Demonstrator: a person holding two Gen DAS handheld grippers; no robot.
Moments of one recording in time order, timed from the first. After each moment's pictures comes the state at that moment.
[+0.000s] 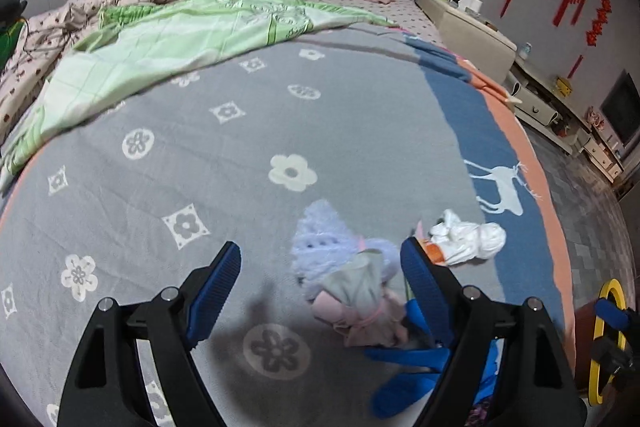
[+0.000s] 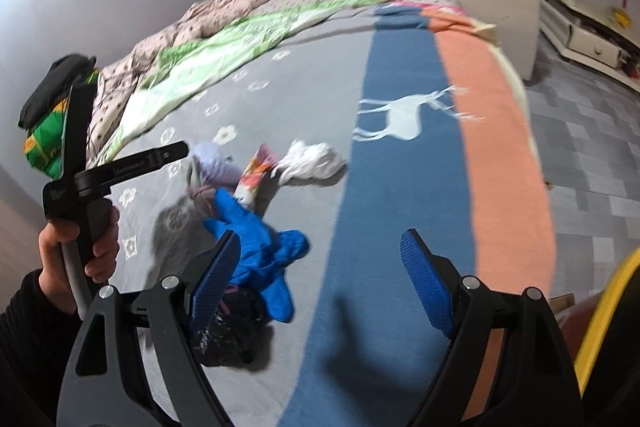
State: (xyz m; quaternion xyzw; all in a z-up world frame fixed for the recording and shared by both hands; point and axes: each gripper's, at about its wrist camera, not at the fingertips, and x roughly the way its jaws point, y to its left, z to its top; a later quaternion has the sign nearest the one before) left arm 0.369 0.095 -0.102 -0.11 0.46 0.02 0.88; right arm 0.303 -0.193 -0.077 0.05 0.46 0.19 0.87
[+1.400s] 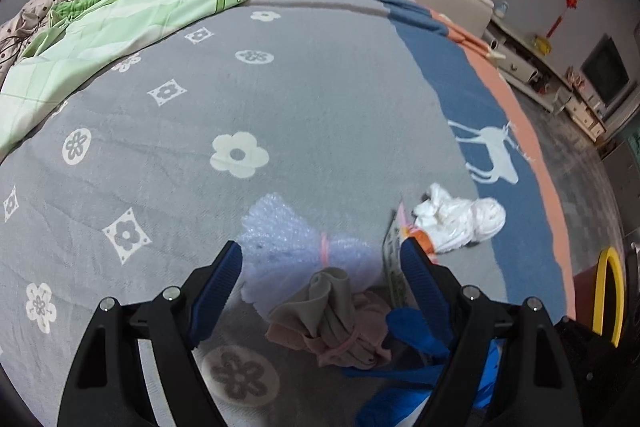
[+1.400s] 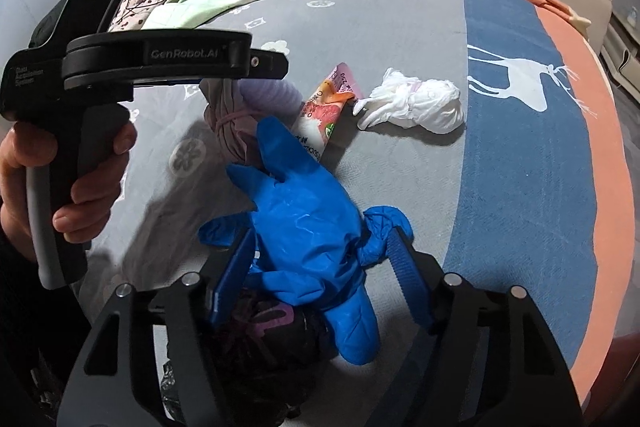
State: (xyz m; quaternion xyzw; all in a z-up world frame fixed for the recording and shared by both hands) left arm 0.404 0.071 -0.127 -0.08 0.51 -0.05 0.85; right arm 0.321 -0.105 -0.146 -0.04 0.51 0.26 0.82
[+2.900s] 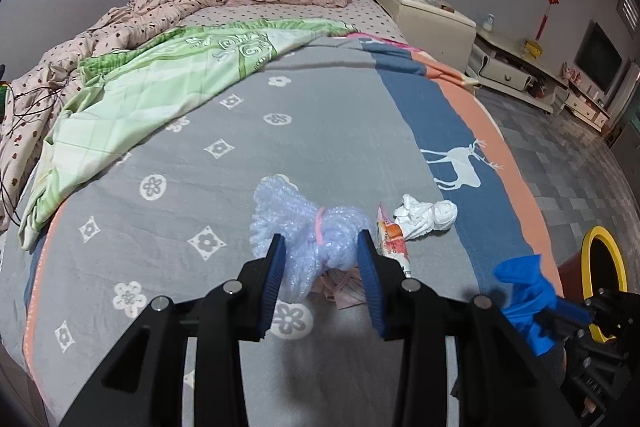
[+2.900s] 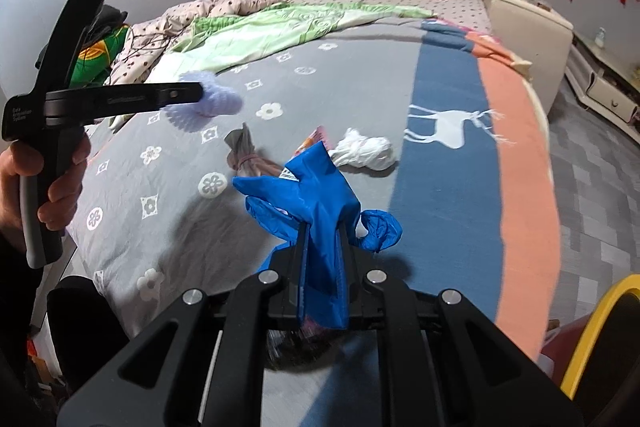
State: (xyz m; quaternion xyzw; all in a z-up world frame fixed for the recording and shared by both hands) left arm 0.328 0.083 -0.027 -0.03 0.44 -0.03 0.90; right arm 0.256 -0.156 -0.054 -0.03 0.43 0.22 0.87
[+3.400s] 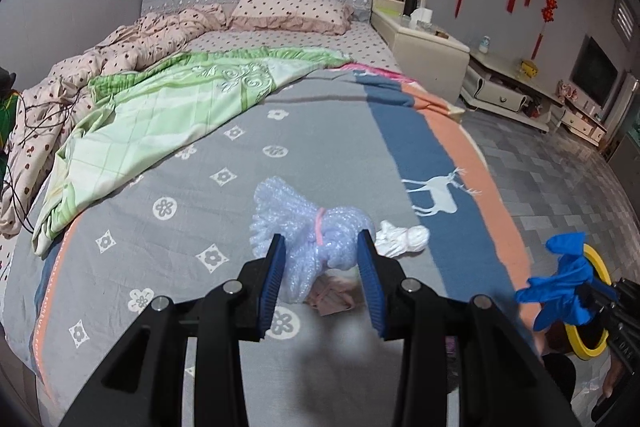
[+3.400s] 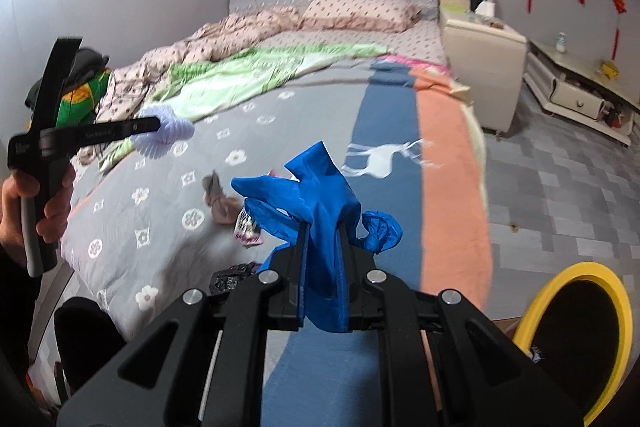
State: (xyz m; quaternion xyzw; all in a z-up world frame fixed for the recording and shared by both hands) left arm 0.304 0.069 0.021 -0.04 0.40 -0.03 0.91; right arm 0.223 -0.230 0.006 0.00 0.37 0.17 0.91
